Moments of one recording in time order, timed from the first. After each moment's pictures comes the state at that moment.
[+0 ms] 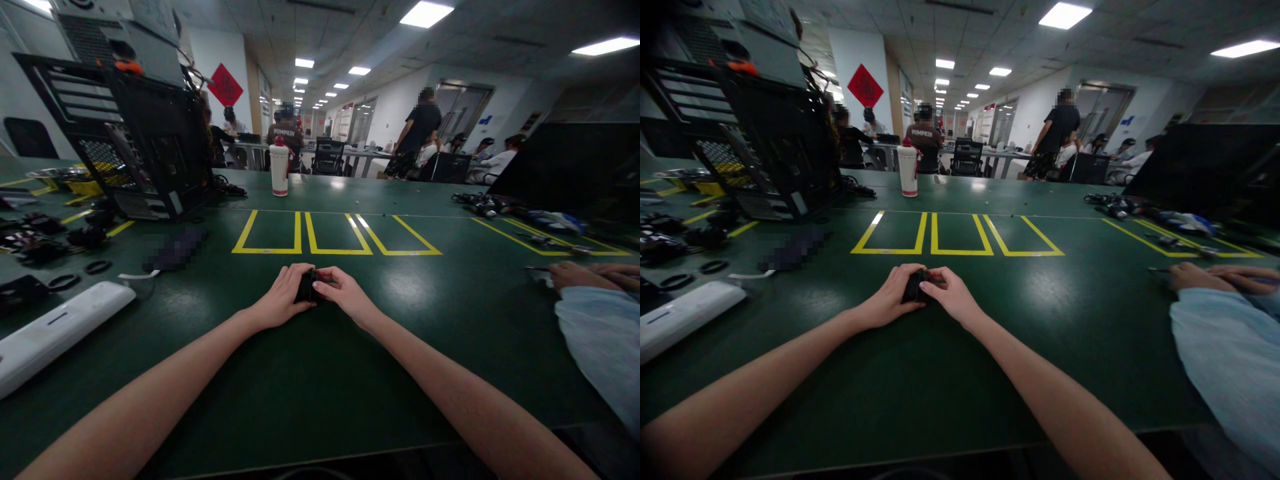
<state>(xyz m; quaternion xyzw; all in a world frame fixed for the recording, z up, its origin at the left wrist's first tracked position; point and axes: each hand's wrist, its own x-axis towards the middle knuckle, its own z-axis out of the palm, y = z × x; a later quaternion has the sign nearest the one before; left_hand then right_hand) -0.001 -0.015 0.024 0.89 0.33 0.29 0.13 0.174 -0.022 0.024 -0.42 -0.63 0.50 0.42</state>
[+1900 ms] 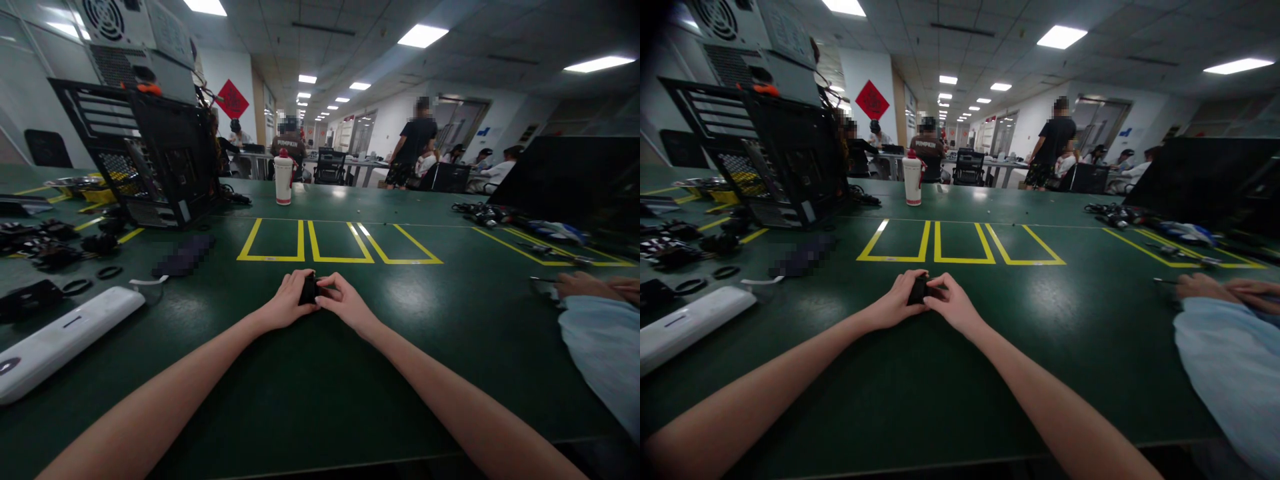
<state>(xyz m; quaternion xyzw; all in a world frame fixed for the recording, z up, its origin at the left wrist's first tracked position) 0.000 -0.011 0.029 0.86 0.39 0.26 0.19 0.170 -0.028 0.029 -0.38 -0.62 0.54 0.43</state>
